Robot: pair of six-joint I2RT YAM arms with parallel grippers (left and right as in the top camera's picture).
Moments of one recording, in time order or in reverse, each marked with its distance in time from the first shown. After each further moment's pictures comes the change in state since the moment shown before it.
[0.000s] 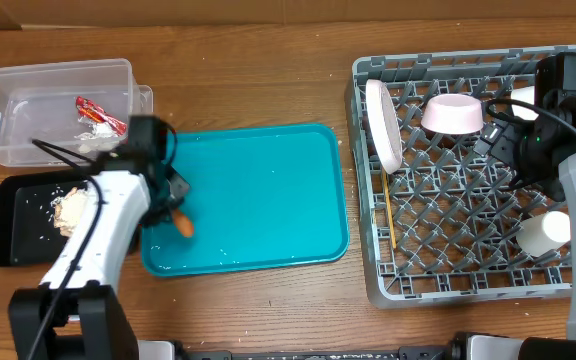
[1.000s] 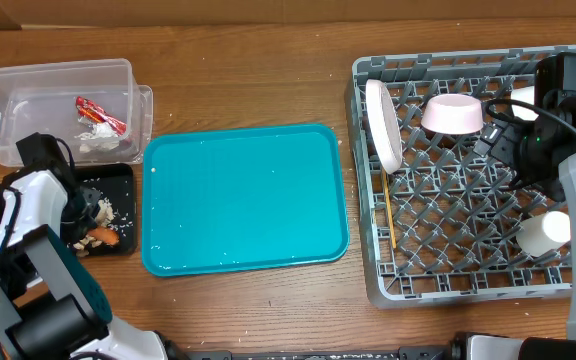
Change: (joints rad) left arm 0.467 0.220 0.023 0.148 -0.107 0.029; right arm 0.000 0.000 0.000 -0.002 0.000 -0.002
